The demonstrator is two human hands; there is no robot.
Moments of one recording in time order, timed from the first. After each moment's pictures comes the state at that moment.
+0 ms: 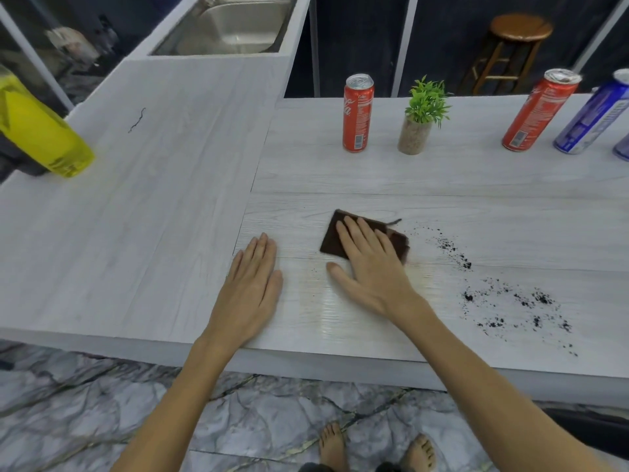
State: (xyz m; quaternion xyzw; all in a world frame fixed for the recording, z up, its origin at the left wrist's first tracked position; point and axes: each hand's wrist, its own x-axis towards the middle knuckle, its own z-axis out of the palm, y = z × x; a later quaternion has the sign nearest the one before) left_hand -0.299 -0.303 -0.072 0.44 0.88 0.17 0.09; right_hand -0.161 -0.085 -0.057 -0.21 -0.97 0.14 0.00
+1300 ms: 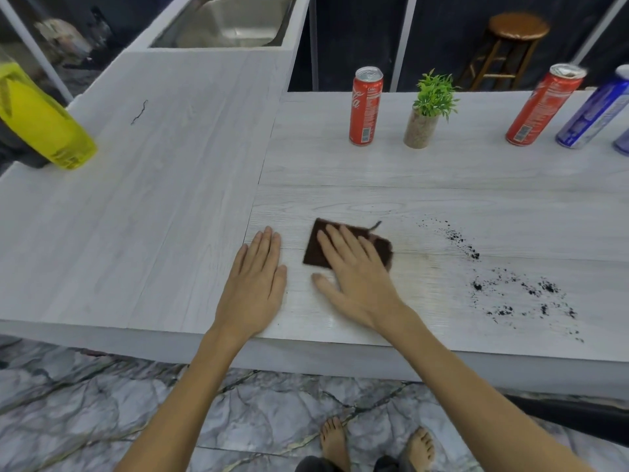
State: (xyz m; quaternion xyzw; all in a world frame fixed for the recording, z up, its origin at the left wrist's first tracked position) left_hand -0.305 -0.312 -0.082 0.45 0.88 0.12 0.05; right_hand -0.164 -0.137 -0.061 -0.17 -0.98 0.12 0.00
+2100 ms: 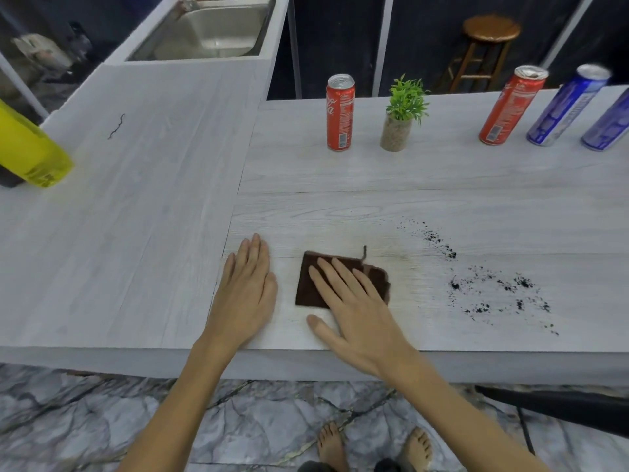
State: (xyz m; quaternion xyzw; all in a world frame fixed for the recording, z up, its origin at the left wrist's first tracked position) left_hand -0.293 -0.295 -0.069 0.44 0.88 0.14 0.08; right_hand -0.105 -0.151 -0.064 -0.14 -0.98 0.16 0.02
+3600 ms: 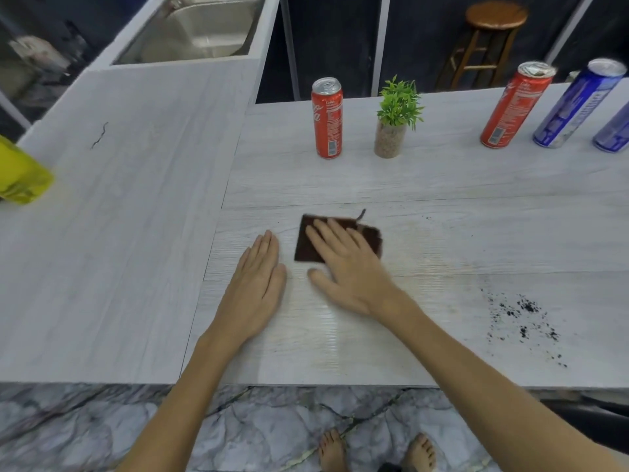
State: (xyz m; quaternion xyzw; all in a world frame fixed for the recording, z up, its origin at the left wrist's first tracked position) left_hand -0.306 -0.237 -0.068 0.45 0.86 0.20 0.14; right_hand -0.177 -0.055 -0.059 -0.15 -0.98 0.12 0.00
